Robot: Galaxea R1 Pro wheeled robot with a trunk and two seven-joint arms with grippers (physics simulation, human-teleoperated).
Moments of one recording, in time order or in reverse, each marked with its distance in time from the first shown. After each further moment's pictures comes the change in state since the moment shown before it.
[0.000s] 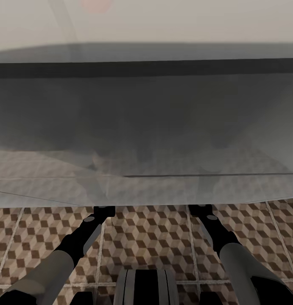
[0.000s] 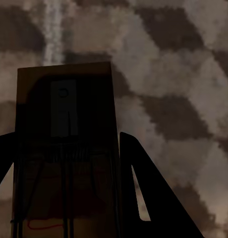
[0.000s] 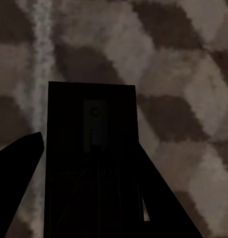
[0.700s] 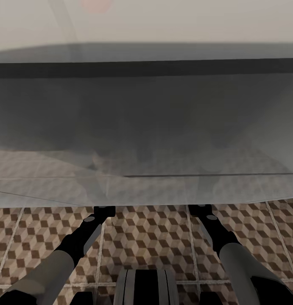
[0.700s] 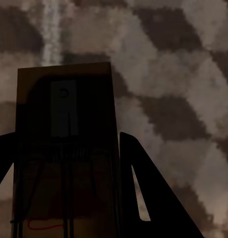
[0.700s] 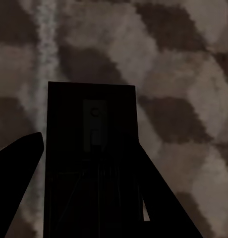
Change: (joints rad) left arm 0.000 -0.002 0.000 -0.001 0.000 0.000 0.000; right arm 0.000 0.002 0.001 -0.001 0.001 -0.001 0.004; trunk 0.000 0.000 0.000
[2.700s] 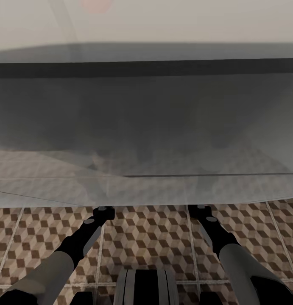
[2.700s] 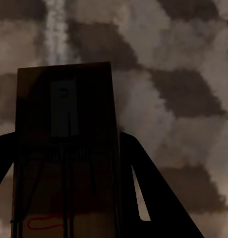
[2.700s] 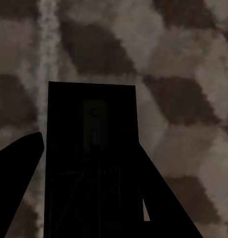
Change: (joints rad) left arm 0.000 0.000 0.001 0.041 0.003 -0.001 0.001; right arm 0.000 0.000 0.000 0.031 0.001 -0.003 -0.002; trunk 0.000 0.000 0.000
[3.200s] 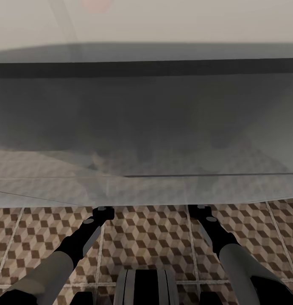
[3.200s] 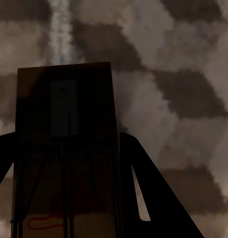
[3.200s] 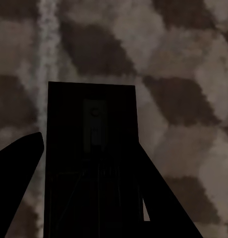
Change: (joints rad) left arm 0.000 0.004 0.001 -0.001 0.002 -0.002 0.000; right arm 0.000 0.000 0.000 0.000 0.000 -0.001 0.000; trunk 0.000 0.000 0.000
